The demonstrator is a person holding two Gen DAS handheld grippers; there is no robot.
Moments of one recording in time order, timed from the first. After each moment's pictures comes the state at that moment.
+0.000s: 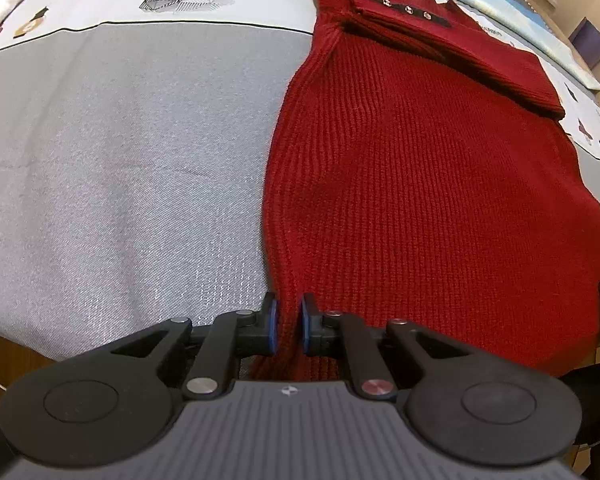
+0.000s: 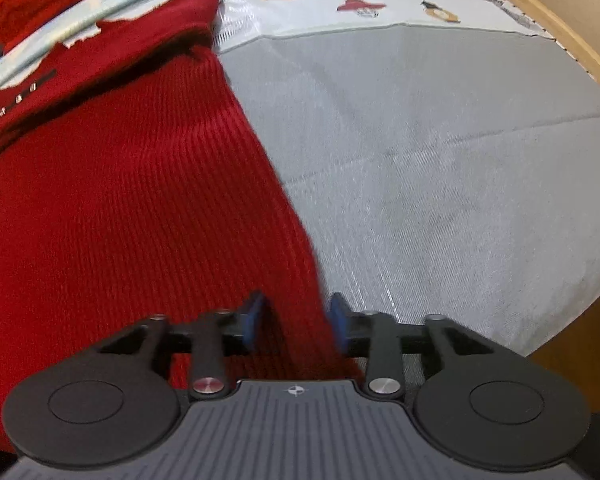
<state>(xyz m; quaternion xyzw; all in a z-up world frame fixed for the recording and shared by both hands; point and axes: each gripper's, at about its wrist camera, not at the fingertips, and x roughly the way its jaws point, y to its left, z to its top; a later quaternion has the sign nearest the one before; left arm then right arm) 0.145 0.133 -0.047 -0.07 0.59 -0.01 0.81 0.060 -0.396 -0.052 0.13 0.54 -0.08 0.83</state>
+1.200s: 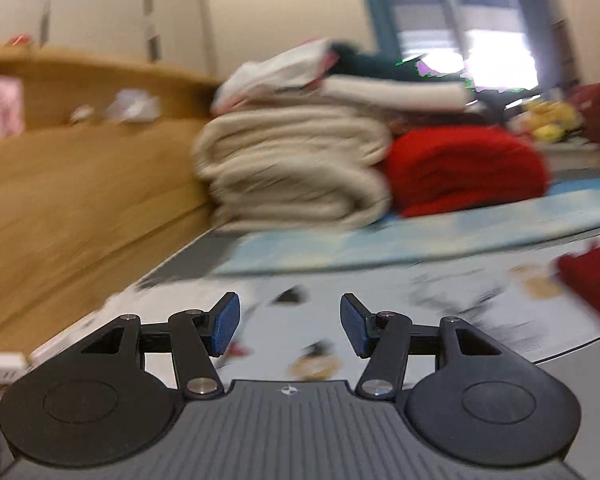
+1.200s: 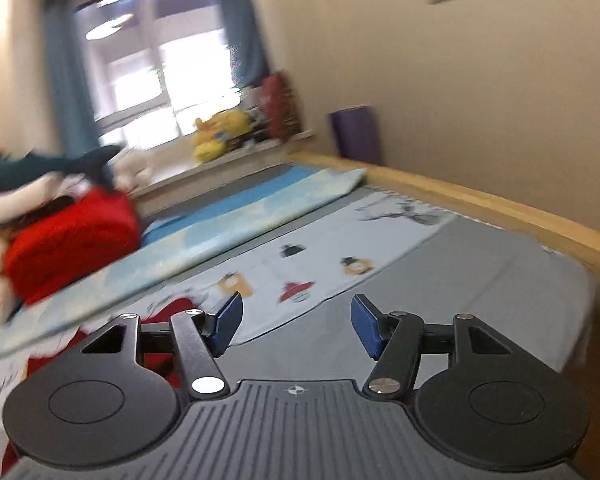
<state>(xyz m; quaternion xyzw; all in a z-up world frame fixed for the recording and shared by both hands) 0.205 0.445 0.012 0.08 0.16 0.16 0.97 -0.024 -0.487 0.091 0.23 0.18 -0.19 0.94</state>
